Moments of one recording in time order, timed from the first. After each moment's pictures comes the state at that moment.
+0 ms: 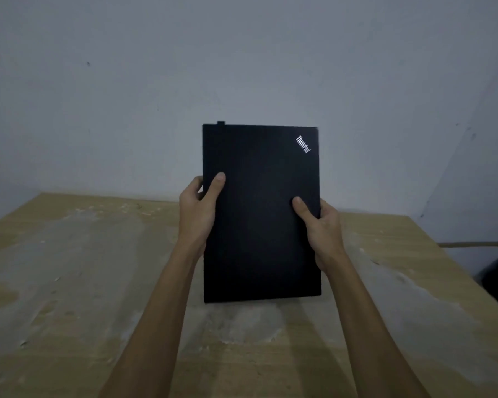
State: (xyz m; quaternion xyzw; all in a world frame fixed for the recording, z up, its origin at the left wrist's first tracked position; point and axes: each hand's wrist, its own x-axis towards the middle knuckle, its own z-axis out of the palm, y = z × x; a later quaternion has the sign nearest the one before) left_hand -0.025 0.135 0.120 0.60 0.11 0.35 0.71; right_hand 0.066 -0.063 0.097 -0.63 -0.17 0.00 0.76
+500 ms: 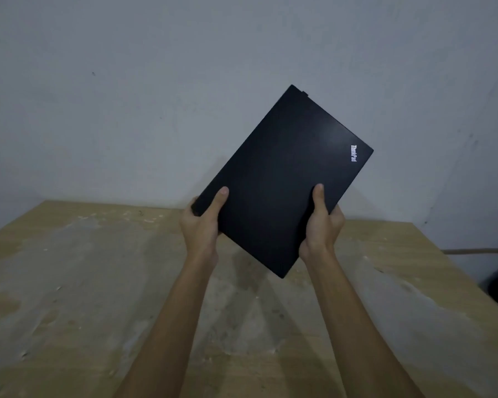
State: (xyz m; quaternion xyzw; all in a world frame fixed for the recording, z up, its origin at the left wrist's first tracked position) left_hand -0.018 0.126 0.107 0.47 0.19 0.37 0.78; right_hand 0.071 -0.026 0.114 -0.45 -0.01 -0.08 0.89
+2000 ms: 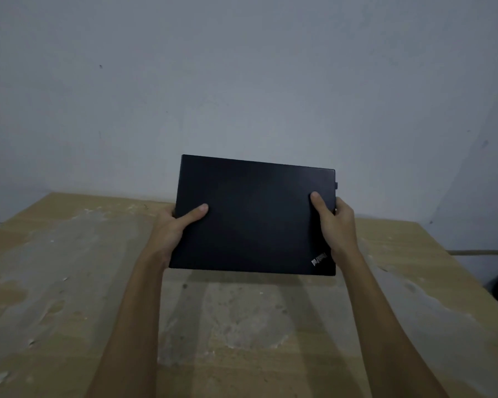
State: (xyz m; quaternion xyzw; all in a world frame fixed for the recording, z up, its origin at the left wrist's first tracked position) left_hand -0.047 0.207 0.081 0.62 0.16 0.25 0.73; right_hand 0.104 -0.066 0.094 -0.70 -0.12 -0.05 0.70
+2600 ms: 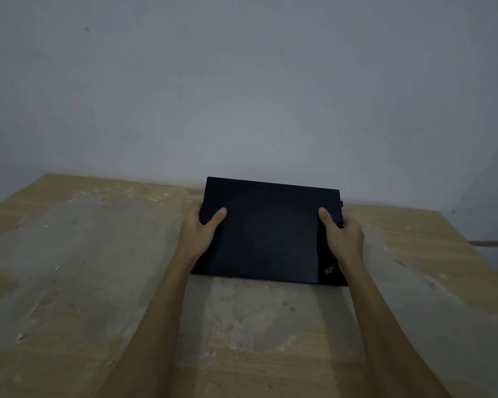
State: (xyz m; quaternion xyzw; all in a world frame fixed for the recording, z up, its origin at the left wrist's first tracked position) left_hand 0.011 0.200 0.004 0.70 0.19 0.28 0.63; right_hand 0.144 -0.071 0.018 -0.80 -0.02 -0.06 0.59
